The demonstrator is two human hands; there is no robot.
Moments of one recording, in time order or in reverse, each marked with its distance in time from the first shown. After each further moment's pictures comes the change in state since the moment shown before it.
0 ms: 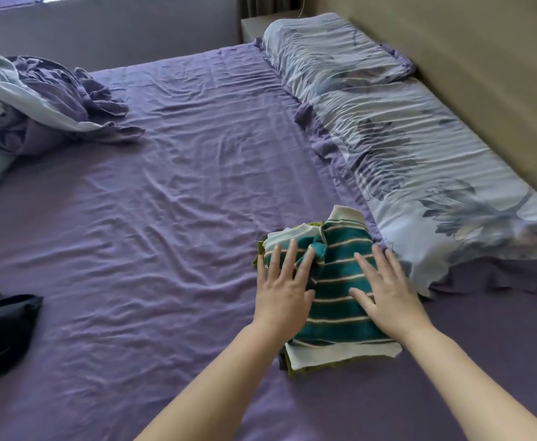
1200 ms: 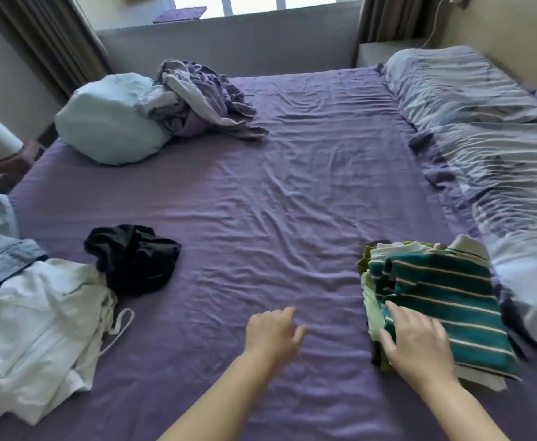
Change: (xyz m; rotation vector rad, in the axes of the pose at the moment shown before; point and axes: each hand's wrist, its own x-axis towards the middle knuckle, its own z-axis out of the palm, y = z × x) left_hand -0.175 -0.147 -0.046 -0.069 -0.147 -0.401; right_hand -0.076 -0.172 0.012 -0.202 -0.008 -0.071
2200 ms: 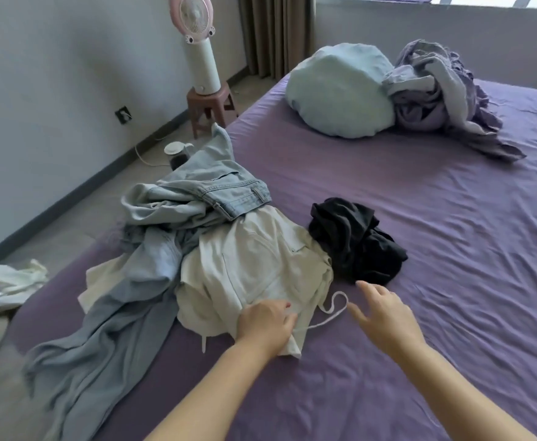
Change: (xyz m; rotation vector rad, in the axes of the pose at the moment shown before) left_hand -0.146 -0.453 -0.026 -0.335 0.173 -0.466; right_hand -0.033 -0.512 0.058 0.107 -0.156 -0.549
